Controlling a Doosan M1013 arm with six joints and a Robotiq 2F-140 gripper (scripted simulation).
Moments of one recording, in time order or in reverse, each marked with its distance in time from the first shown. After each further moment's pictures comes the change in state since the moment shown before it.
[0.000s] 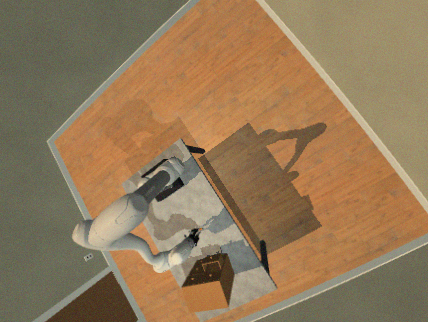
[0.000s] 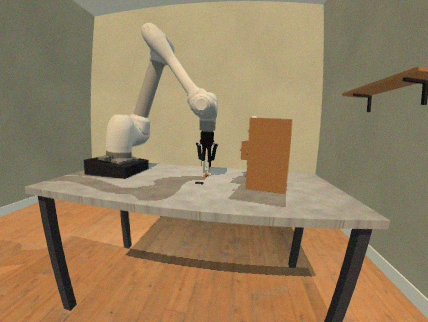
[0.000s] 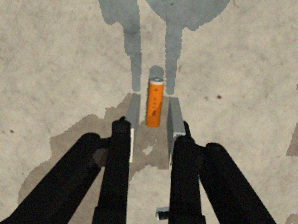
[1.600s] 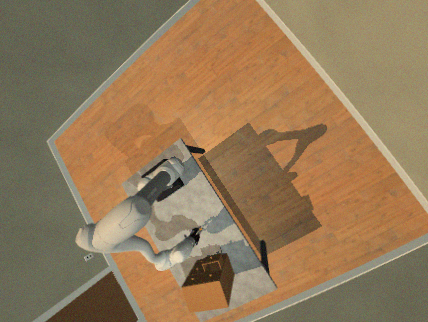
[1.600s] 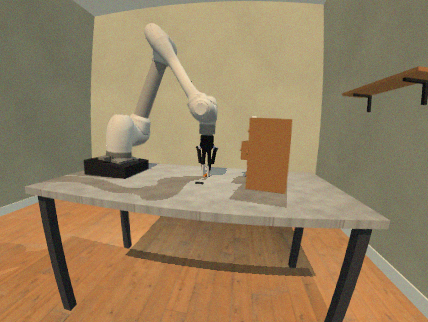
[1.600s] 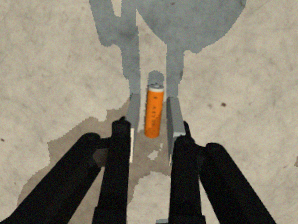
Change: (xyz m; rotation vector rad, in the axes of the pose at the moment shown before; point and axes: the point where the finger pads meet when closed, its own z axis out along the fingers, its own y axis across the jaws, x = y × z) arm 0.000 0.000 0.020 -0.001 0.001 0.000
